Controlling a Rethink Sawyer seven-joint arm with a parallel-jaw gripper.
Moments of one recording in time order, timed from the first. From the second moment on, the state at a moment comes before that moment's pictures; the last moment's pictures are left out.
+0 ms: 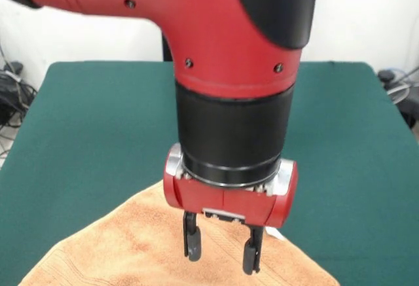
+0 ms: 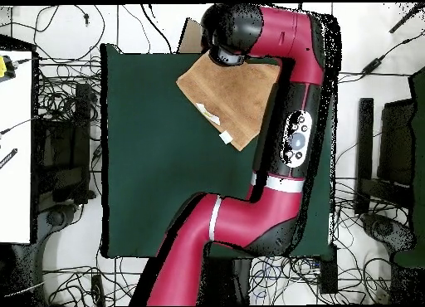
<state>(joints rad) -0.30 0.41 -0.34 -0.52 0.35 1.49 1.87</state>
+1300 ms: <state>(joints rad) -0.30 0.35 -0.35 -0.26 0.40 1.47 1.65</state>
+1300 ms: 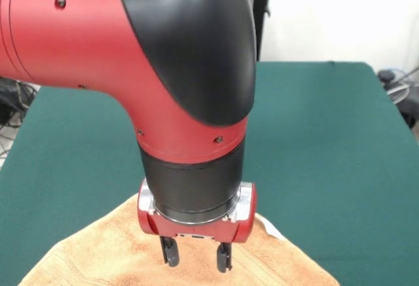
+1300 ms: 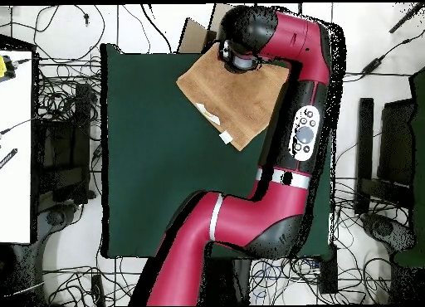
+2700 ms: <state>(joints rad) -0.30 0.40 -0.35 -0.19 0.38 1.33 1.64</state>
